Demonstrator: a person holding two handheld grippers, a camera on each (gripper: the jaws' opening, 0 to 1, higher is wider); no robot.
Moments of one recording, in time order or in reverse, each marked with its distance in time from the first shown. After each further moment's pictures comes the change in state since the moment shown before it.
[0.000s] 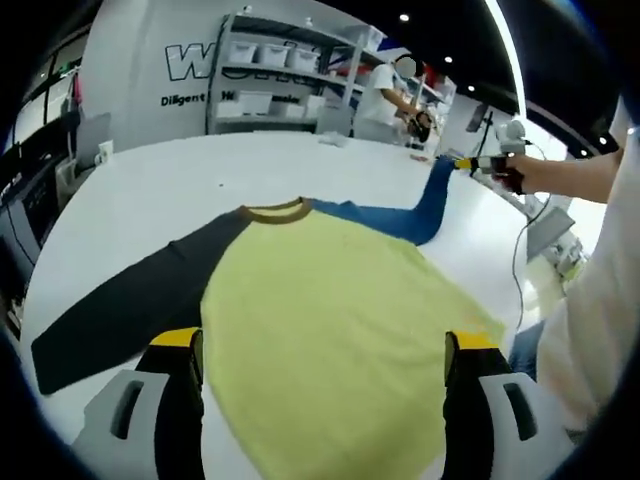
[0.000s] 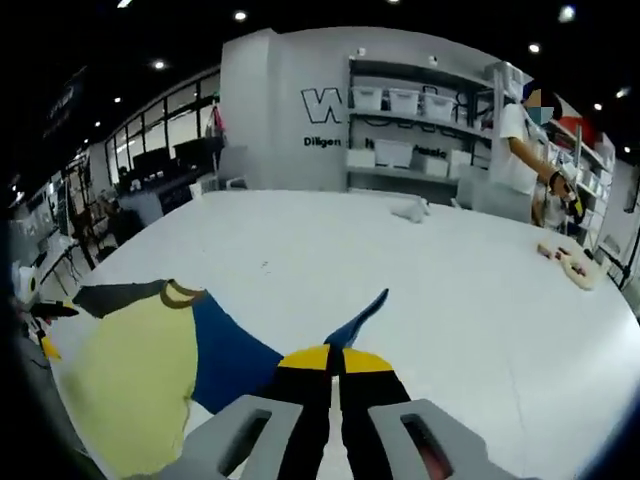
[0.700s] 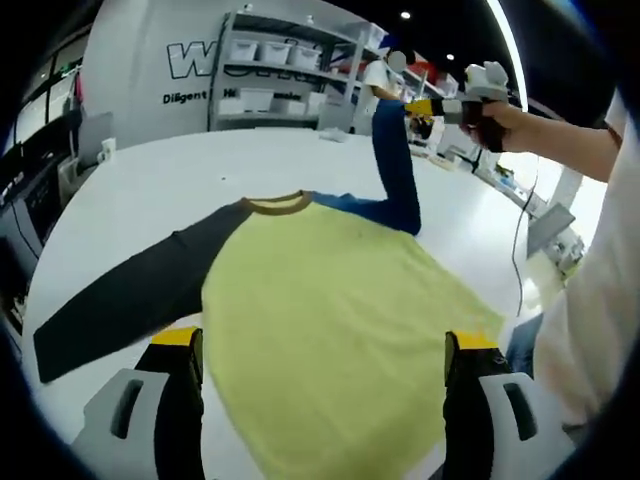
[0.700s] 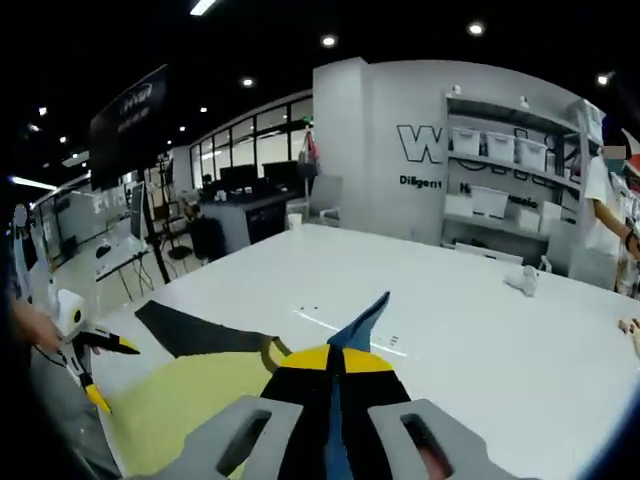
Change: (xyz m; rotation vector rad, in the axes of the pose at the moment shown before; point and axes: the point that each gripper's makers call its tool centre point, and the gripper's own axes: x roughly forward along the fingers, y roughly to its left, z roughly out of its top) left arm -0.009 -0.003 -0.013 0.003 0.015 0.011; right arm 0.046 0.177 0.081 -0.130 -0.114 0.355
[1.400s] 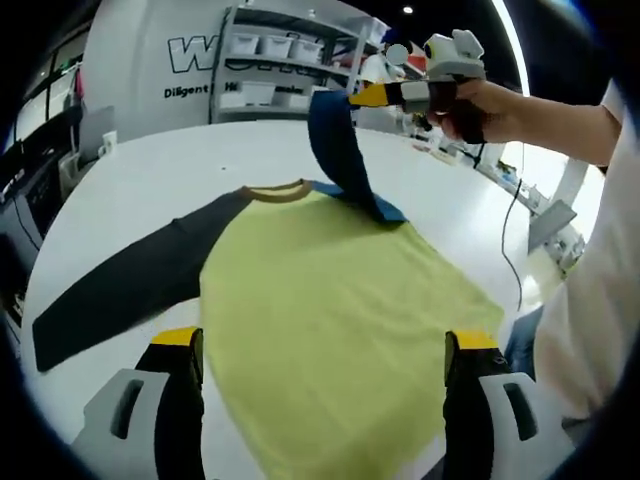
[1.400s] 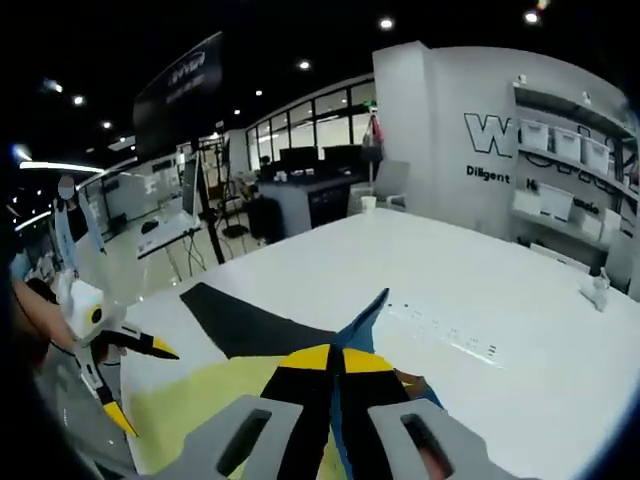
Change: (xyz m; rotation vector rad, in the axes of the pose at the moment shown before) left arm 0.000 -0.001 -0.014 -0.011 0.029 0.007; right arm 0.069 0.115 -0.026 -0.060 0.081 0.242
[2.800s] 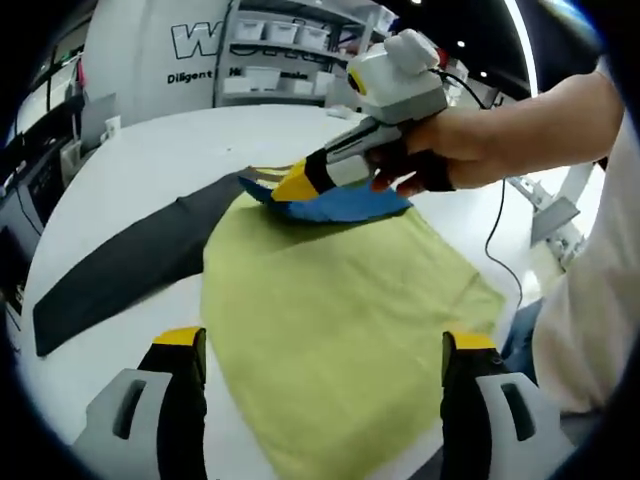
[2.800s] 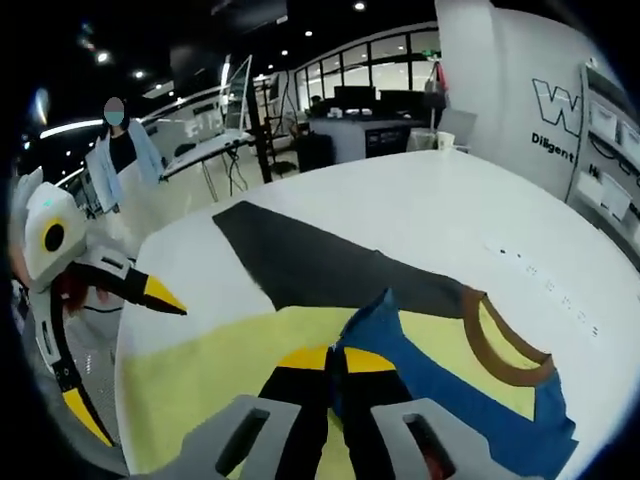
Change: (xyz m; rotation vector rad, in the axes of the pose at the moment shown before) left arm -0.003 0.004 -0.016 -0.019 0.060 0.011; right arm 0.094 0.104 -0.088 -0.092 0.227 0.210
